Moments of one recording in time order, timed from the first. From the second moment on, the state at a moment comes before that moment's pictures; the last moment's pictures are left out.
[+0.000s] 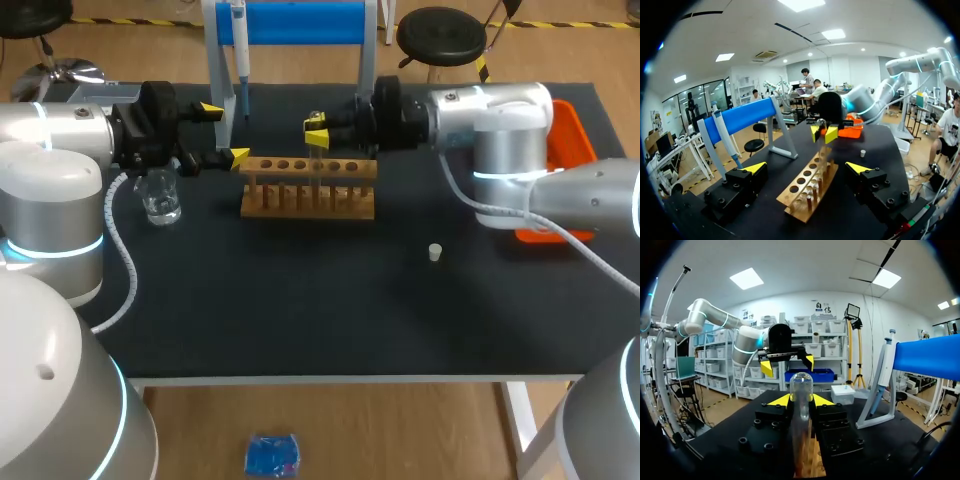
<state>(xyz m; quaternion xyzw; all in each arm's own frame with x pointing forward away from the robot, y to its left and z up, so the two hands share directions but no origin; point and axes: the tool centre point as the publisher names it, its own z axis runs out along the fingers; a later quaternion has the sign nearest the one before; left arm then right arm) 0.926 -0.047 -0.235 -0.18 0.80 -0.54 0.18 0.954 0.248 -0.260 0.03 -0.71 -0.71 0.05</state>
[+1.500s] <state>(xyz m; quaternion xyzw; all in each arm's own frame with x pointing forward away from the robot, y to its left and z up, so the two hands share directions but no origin) 0.926 -0.047 -0.235 -0.18 0.80 -0.54 0.18 0.916 0.239 -0.167 0.04 -0.70 -0.71 0.03</state>
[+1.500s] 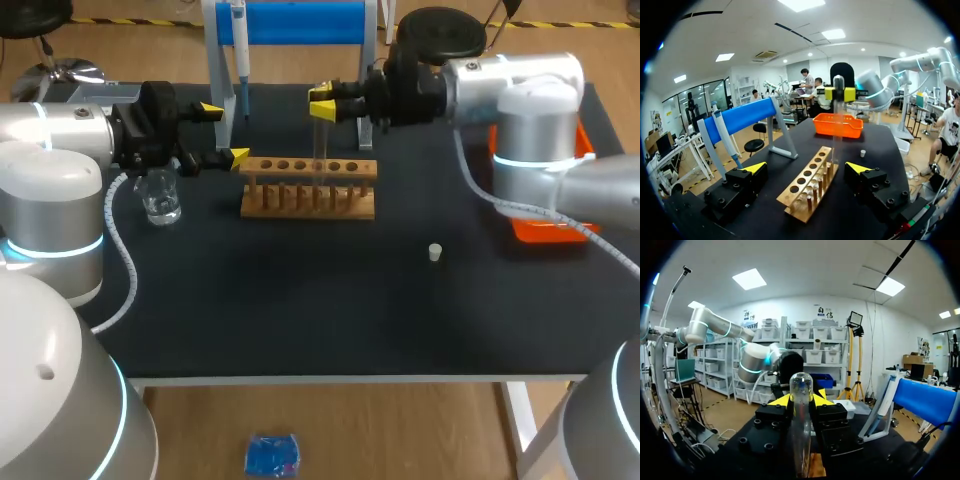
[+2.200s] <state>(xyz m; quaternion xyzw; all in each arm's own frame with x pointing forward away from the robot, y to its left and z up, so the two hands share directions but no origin) 0.926 -0.047 -0.235 -0.18 0.80 -0.54 0.18 0.863 0.208 -0.095 0.02 -0.71 -0.70 0.01</state>
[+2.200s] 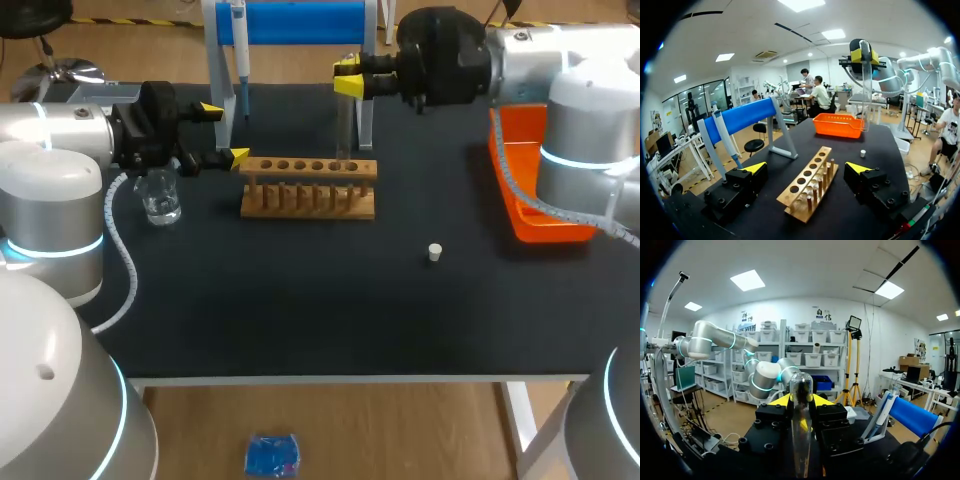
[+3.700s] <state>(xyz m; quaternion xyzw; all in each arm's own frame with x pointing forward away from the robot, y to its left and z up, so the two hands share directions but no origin) 0.926 -0.047 -0.235 -0.18 0.80 -0.54 0.18 0.899 0.231 -0.128 -0.37 -0.65 -0.51 0.43</state>
